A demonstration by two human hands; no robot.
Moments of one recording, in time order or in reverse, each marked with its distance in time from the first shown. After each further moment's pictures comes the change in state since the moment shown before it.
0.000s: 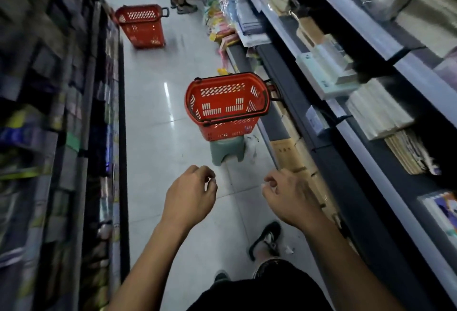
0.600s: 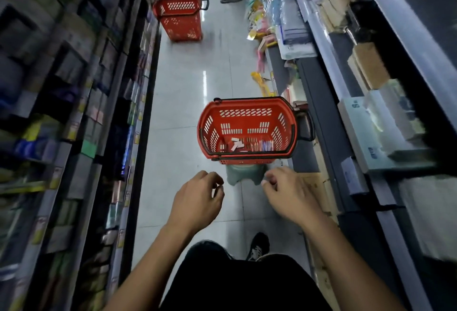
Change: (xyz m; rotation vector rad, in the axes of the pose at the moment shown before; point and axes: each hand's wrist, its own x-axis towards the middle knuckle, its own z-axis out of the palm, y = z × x) left_hand 0.243 0.060 0.015 0.053 -0.058 -0.179; right_hand 0.301 0.020 -0.073 0.035 -0.139 -0.184
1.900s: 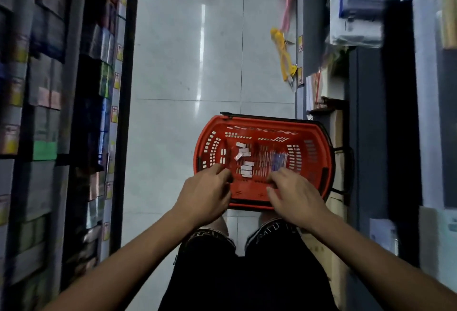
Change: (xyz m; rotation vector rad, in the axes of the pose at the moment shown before) left_hand 0.369 -0.072 0.005 -0.005 -0.302 0.146; right_hand 0.372 -0.004 0.013 -0.282 -0.385 -0.100
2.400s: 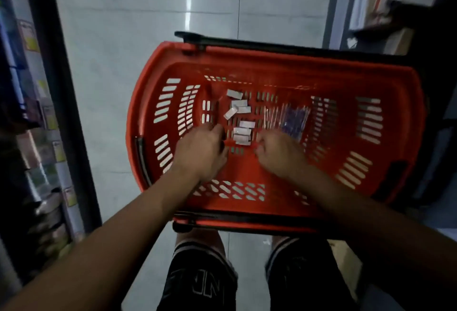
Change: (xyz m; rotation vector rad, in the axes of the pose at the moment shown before) left_hand 0.188 -0.101 0.236 -0.051 -0.280 -0.246; right_hand 0.209 0.140 0.236 0.158 -0.234 0.166
